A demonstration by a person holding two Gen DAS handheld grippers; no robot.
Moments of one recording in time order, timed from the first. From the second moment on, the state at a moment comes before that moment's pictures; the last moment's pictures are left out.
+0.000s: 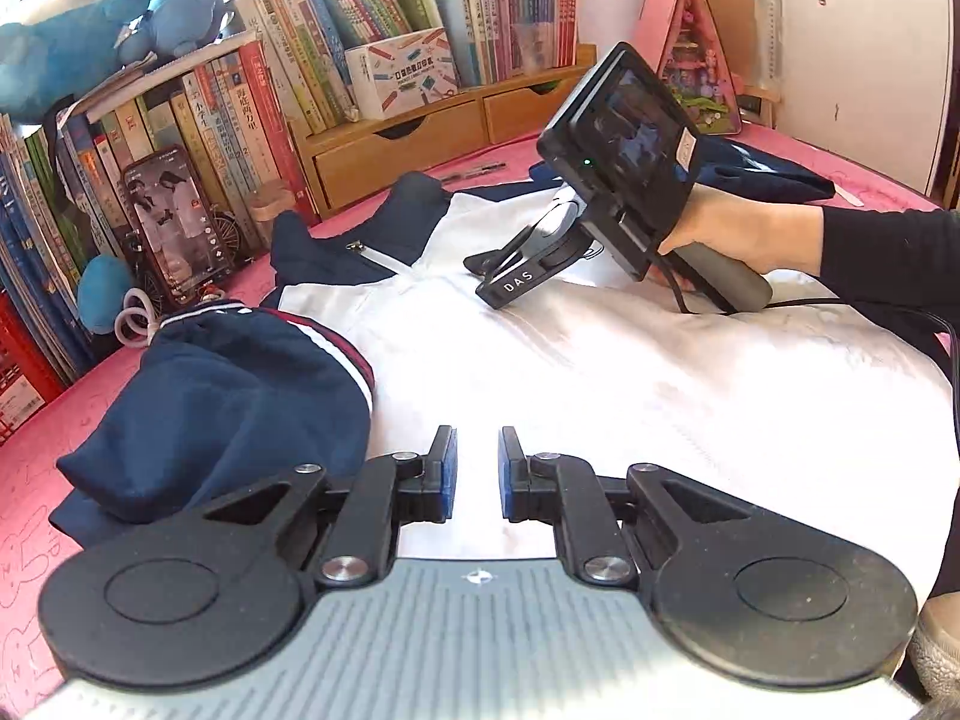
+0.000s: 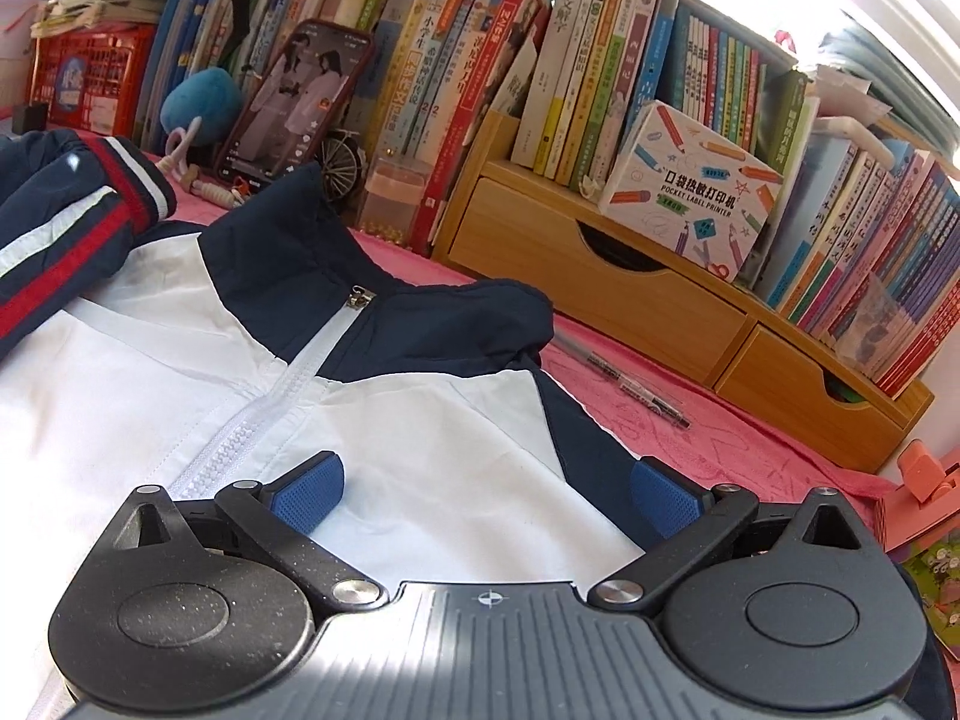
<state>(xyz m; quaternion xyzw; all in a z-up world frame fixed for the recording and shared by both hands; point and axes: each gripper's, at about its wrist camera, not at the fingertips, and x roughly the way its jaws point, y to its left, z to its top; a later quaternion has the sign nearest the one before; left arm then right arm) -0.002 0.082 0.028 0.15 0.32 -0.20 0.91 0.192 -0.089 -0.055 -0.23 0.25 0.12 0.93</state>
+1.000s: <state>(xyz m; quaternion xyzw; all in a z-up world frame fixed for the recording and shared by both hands) 0.108 0.221 0.042 0.00 0.28 0.07 0.96 0.187 -0.082 -0.057 -0.25 0.24 0.11 0.93</state>
